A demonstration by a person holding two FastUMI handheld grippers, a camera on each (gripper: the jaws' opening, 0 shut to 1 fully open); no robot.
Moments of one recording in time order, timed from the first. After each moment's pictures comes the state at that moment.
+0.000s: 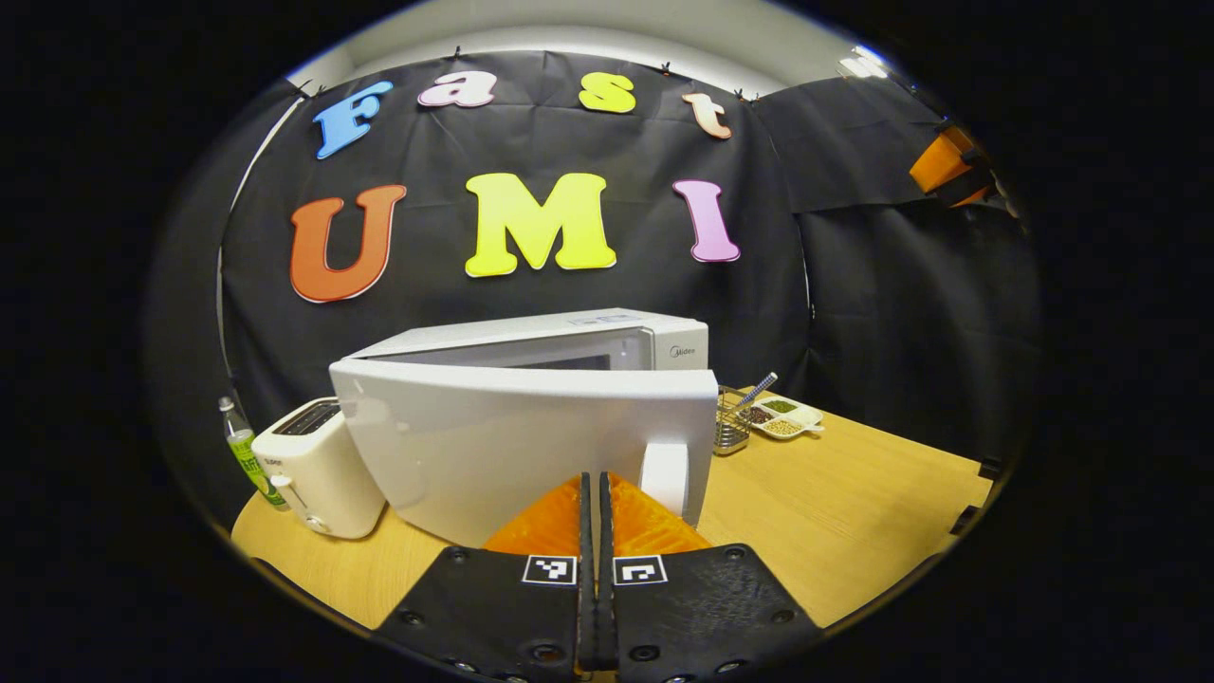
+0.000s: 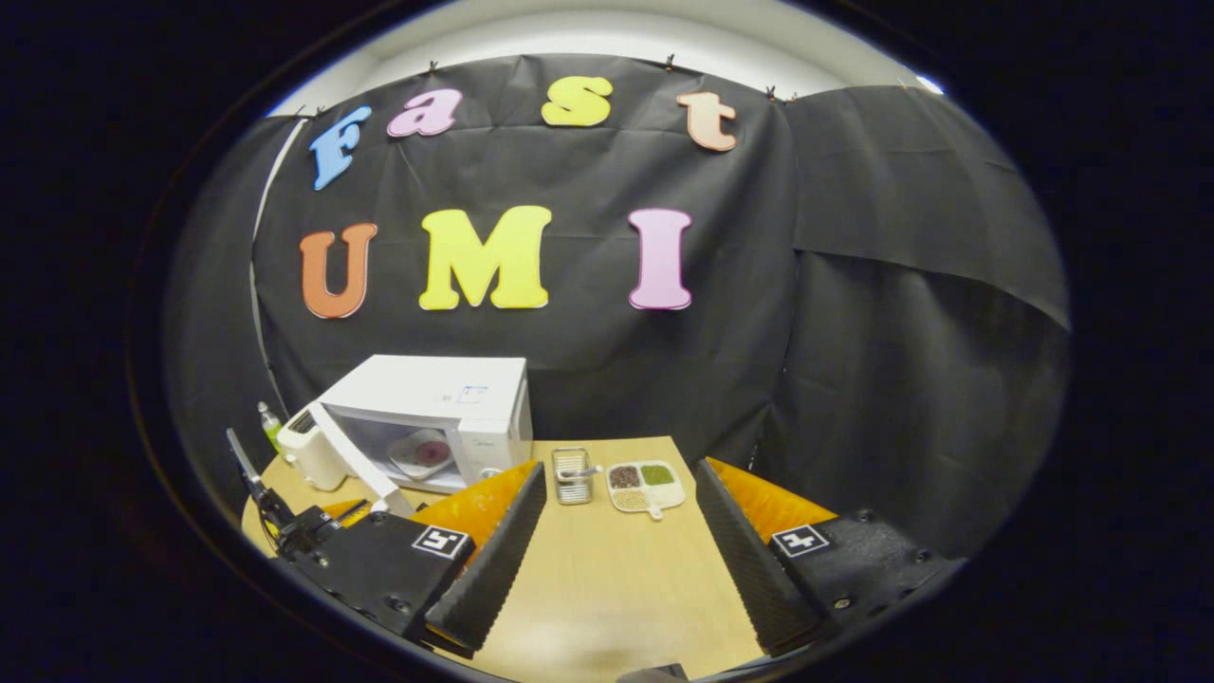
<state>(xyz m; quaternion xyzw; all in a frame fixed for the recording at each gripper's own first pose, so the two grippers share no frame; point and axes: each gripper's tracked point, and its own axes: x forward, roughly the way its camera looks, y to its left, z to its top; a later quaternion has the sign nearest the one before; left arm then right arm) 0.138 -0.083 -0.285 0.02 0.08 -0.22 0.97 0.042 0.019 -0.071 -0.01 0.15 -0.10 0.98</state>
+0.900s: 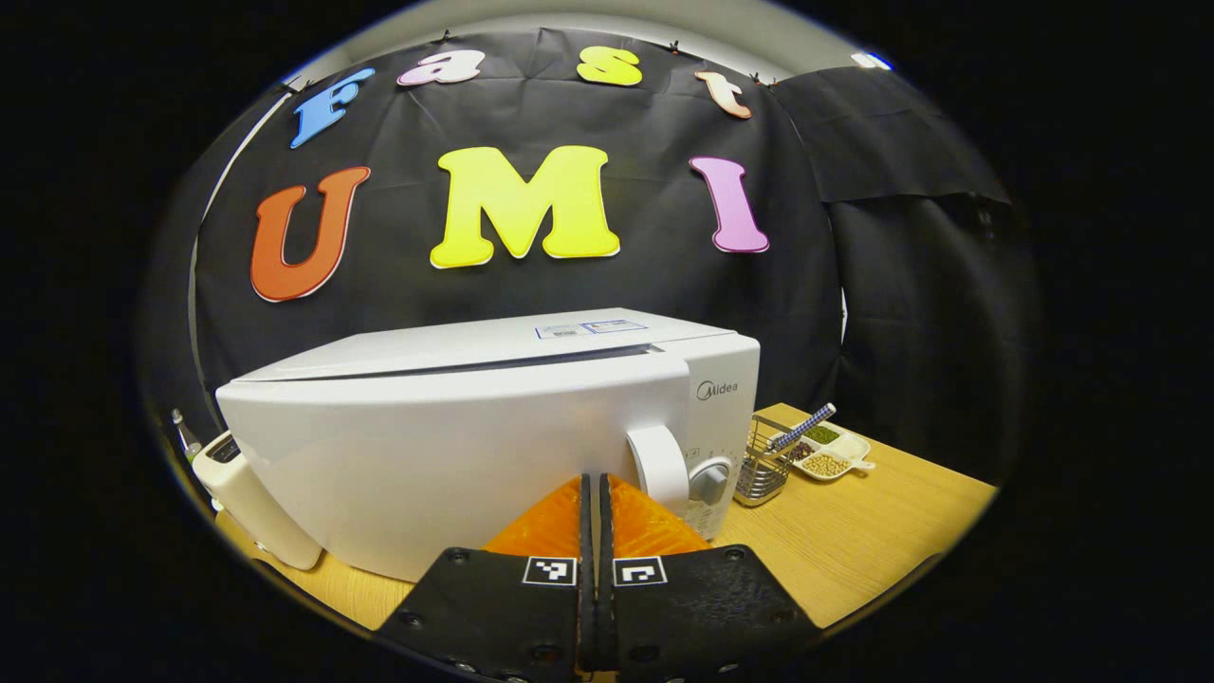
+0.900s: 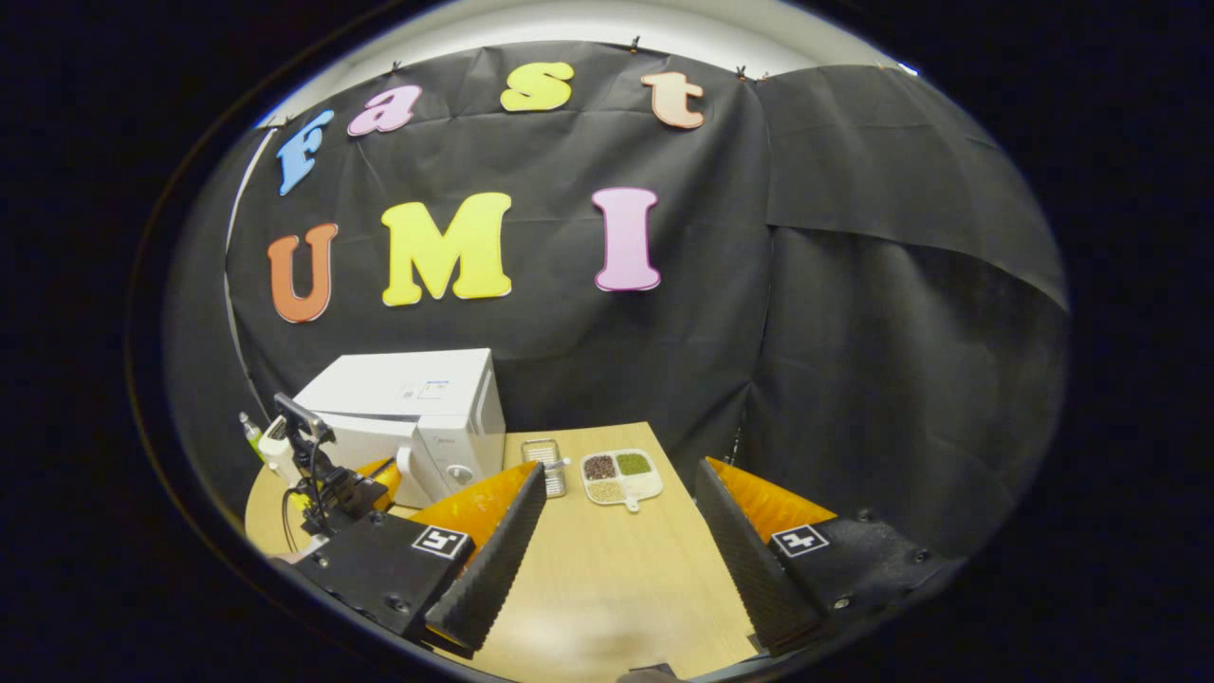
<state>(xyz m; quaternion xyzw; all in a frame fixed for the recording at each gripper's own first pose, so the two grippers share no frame) 0.255 -0.142 -0.294 0.01 0.10 -0.19 0.98 0.062 -0.020 -0.085 0.02 0.17 -0.13 0.98</state>
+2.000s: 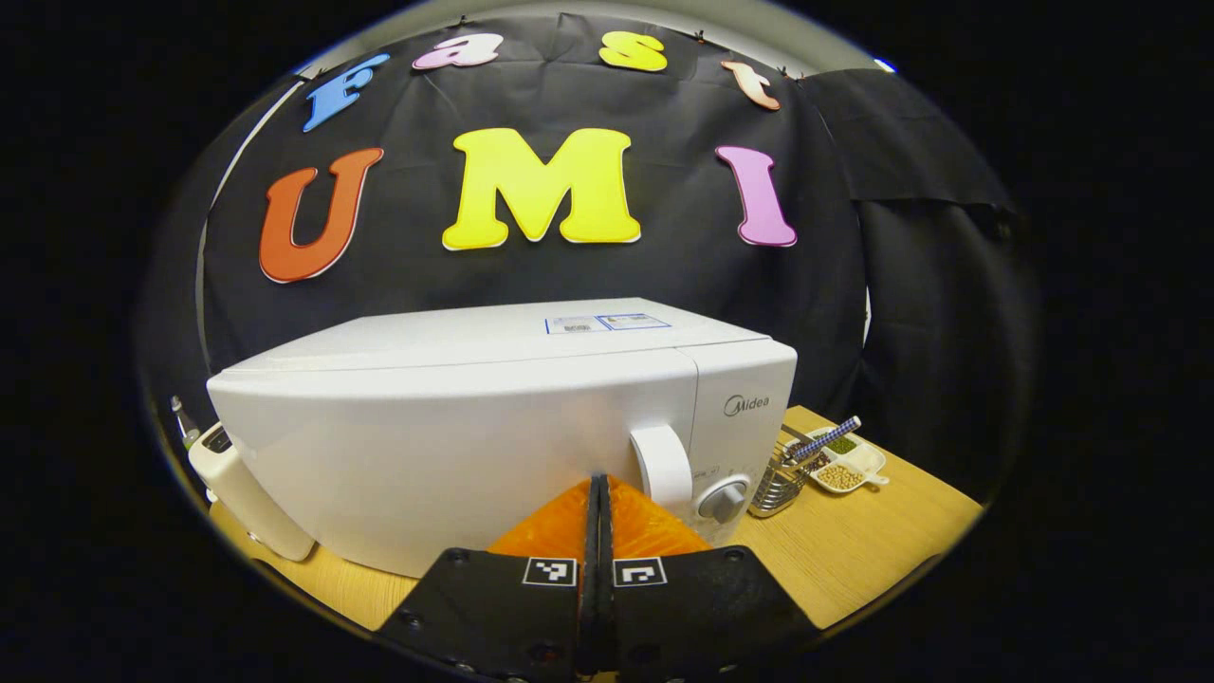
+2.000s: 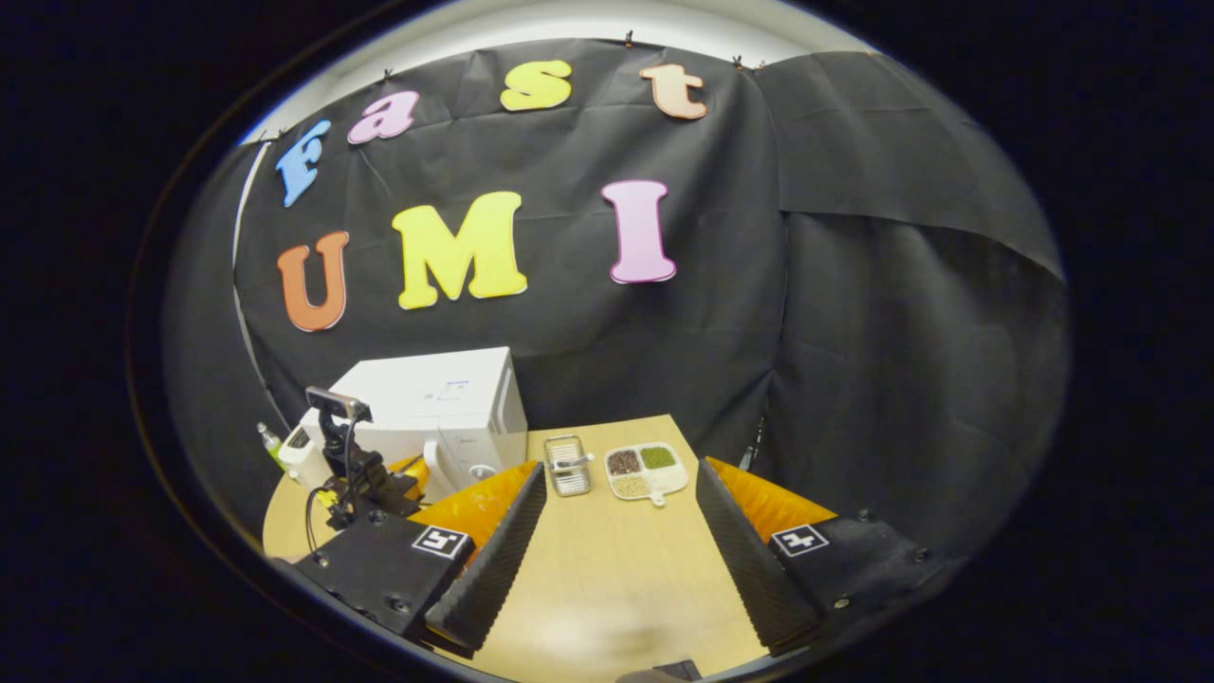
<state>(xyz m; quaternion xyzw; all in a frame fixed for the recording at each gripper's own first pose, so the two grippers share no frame) 0.261 -0.137 -0.302 0.01 0.14 -0.15 0.98 0.062 -0.002 -0.091 0.04 0.17 -0.11 0.98</state>
